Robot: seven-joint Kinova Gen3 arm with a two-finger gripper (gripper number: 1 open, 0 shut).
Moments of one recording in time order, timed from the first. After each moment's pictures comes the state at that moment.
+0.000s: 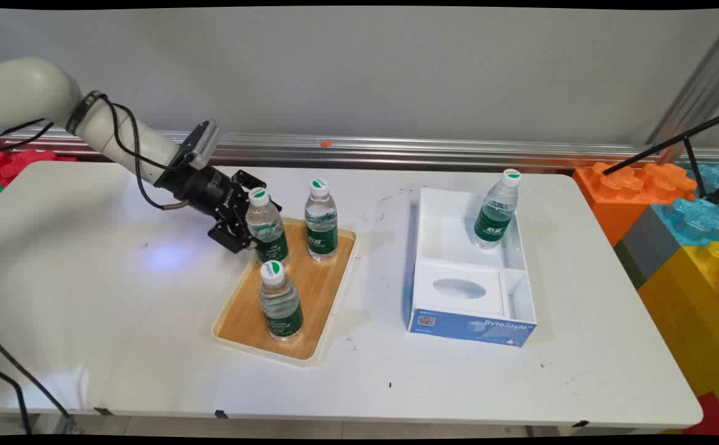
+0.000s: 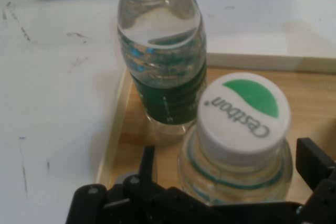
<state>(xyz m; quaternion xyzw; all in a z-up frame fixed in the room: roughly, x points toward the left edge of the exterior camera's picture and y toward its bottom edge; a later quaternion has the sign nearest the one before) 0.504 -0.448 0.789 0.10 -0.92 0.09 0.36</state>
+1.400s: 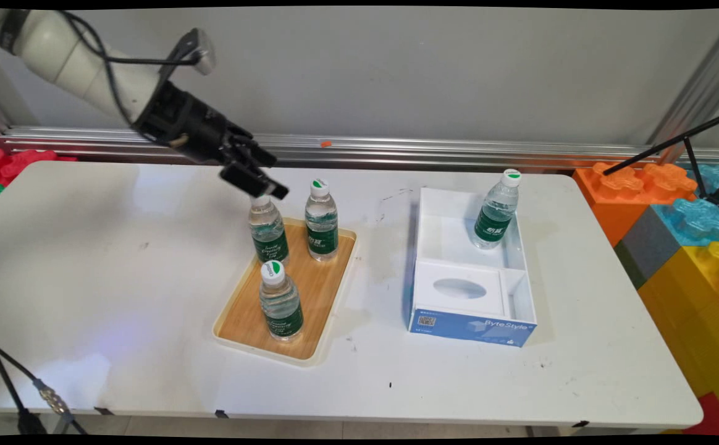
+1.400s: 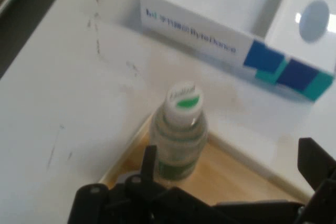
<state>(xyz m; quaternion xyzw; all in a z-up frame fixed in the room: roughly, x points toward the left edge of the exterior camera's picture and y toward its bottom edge) 0.436 -0.406 0.928 0.33 -0.87 0.10 0.35</state>
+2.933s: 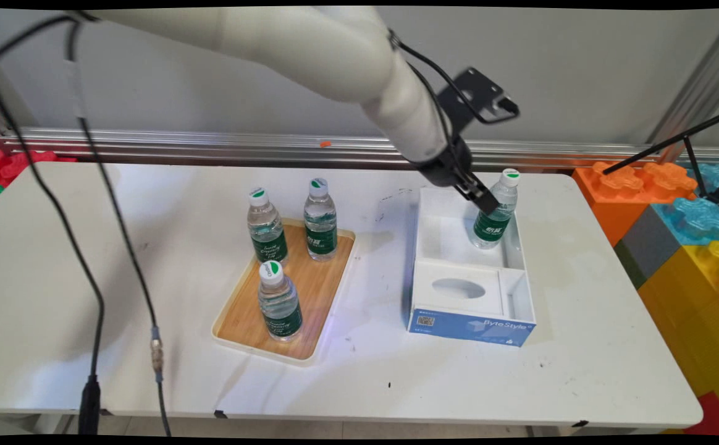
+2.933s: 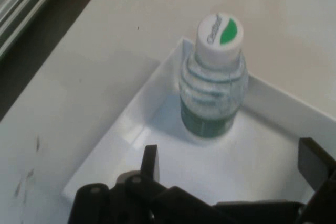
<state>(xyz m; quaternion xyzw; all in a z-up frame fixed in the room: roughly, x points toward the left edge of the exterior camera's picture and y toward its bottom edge) 0.103 -0.523 0.877 0.37 -0.87 0.16 0.30</state>
